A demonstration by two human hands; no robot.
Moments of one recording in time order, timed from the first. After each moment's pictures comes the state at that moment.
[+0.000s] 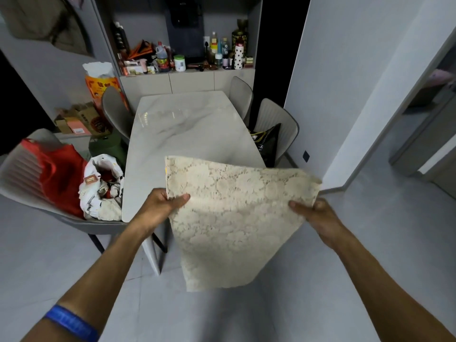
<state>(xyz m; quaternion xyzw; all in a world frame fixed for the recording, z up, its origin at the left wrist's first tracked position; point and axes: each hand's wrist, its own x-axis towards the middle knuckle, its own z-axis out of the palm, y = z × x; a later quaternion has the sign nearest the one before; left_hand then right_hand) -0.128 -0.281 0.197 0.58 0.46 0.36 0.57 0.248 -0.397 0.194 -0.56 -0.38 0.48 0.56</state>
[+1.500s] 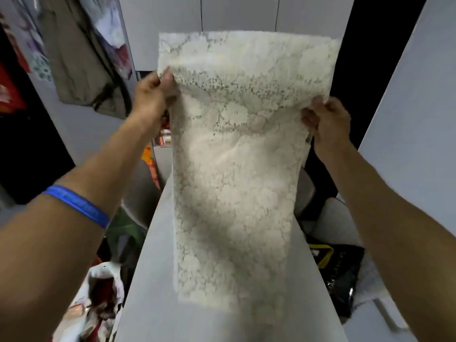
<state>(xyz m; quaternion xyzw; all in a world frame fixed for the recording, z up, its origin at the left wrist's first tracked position) -0.123 0.361 0.506 0.52 0.42 0.66 0.35 0.195 0.324 0.468 -0.42 -0.40 0.33 0.74</state>
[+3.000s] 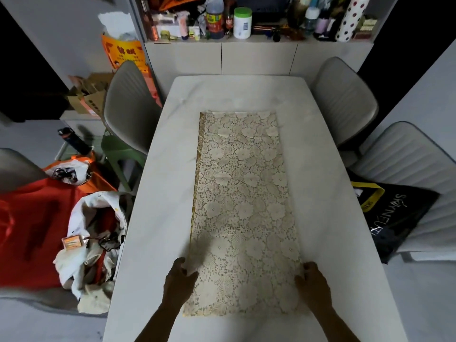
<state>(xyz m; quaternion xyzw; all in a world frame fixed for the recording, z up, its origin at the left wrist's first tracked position) -0.160 0.199 -0.086 0.40 0.81 0.13 0.42 0.172 0.185 -0.092 -0.84 -0.41 0.35 0.07</state>
